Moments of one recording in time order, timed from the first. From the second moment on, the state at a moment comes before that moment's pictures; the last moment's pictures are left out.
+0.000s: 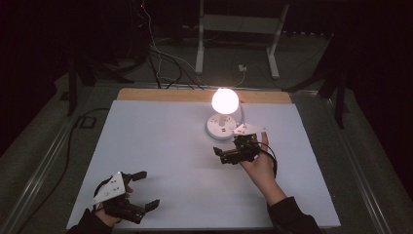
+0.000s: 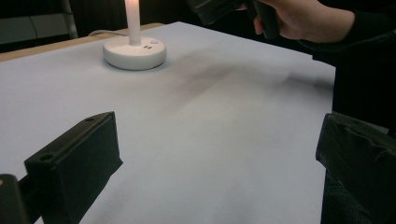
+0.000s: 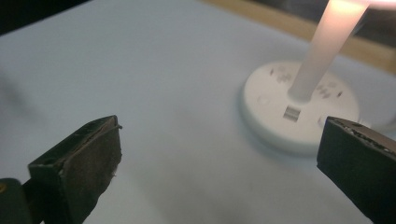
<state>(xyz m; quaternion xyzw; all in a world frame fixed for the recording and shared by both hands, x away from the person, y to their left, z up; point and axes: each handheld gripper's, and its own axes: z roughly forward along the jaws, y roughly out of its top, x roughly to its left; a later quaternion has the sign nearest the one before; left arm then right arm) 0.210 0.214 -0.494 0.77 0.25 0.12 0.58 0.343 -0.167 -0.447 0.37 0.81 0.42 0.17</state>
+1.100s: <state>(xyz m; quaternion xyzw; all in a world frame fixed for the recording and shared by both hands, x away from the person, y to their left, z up) 0.210 0.214 -0.494 0.77 0.25 0.13 0.57 0.271 -0.268 -0.483 0.40 0.80 0.42 0.18</state>
